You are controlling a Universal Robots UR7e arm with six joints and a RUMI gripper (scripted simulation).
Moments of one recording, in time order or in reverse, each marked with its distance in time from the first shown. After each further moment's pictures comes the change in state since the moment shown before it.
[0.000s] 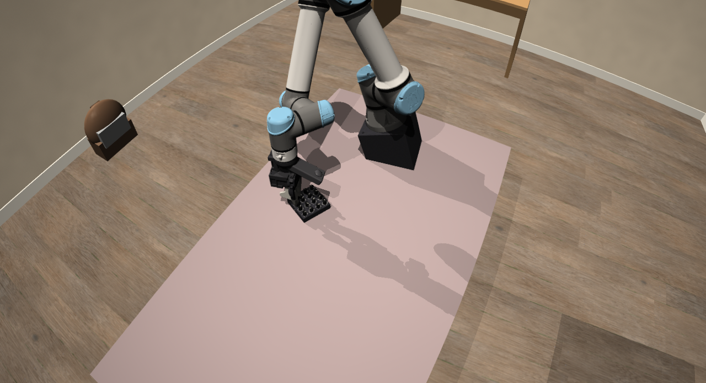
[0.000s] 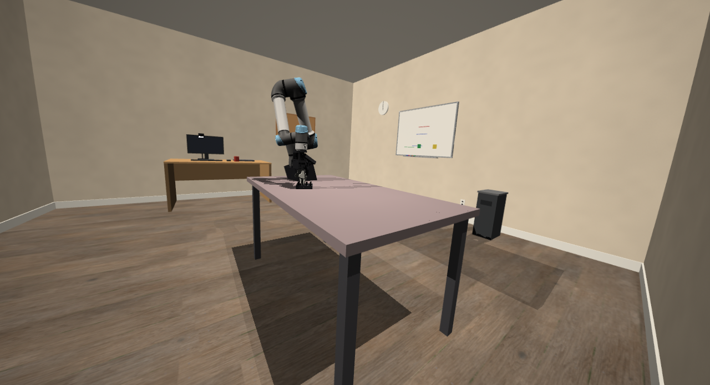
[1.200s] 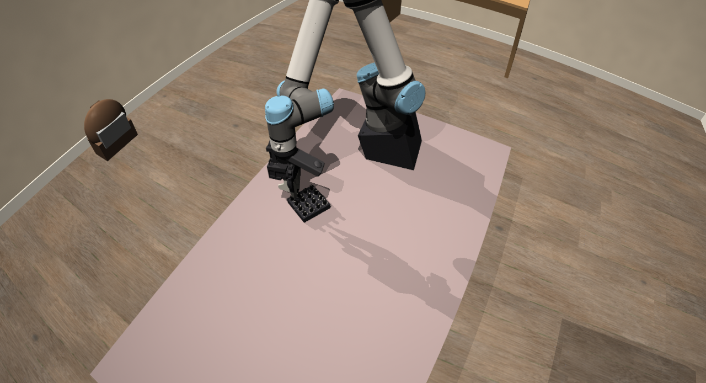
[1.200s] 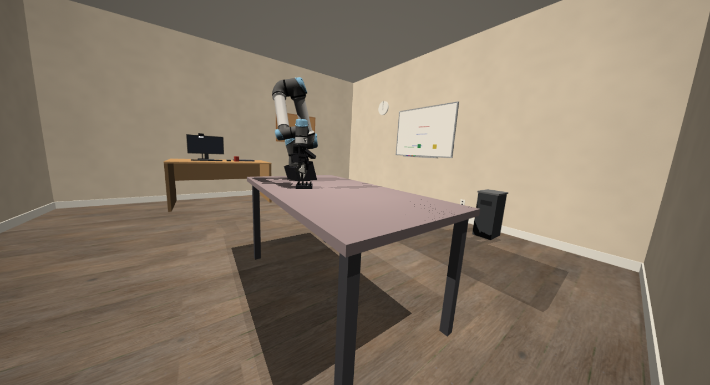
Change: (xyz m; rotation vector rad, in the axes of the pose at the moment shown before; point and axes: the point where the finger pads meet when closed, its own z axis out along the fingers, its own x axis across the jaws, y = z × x) arm 0.000 0.000 -0.038 0.000 0.000 0.000
